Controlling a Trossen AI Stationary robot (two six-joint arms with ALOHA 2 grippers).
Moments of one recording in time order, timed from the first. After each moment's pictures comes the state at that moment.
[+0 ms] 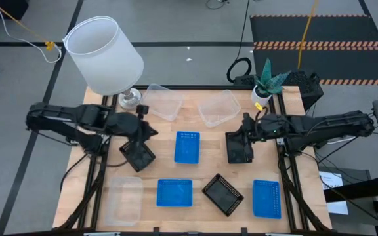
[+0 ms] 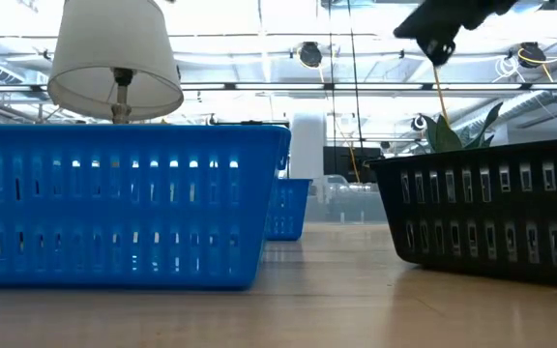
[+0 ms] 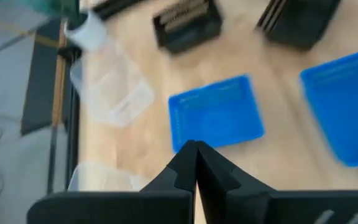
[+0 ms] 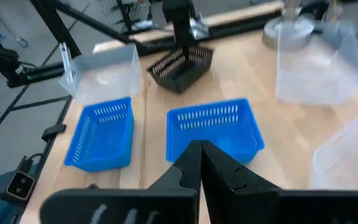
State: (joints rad) left arm -0.14 1.18 1.30 -0.93 -0.25 0.29; right arm 0.08 0.85 0.70 -0.28 0.04 0.28
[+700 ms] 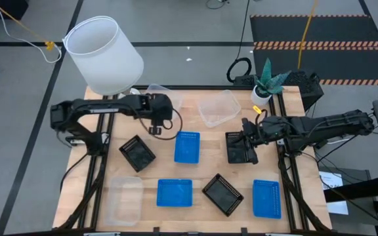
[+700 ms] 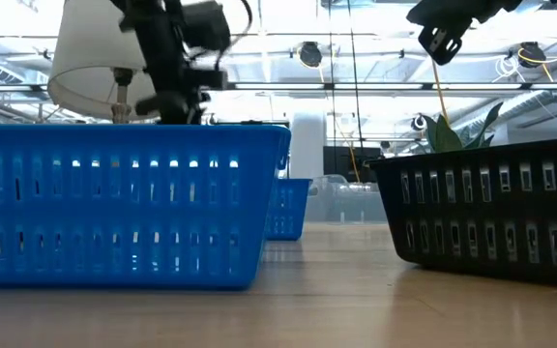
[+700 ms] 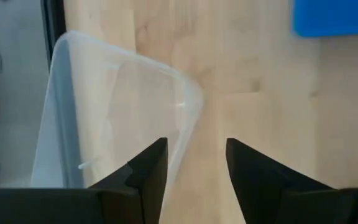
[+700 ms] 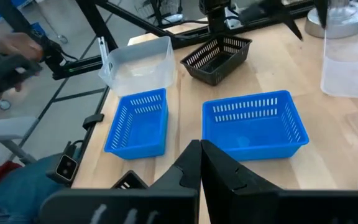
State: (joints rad) left arm 0.31 1.53 1.12 -0.75 -0.23 0.48; right arm 0.11 0.83 0.70 -0.27 -0.06 0.29
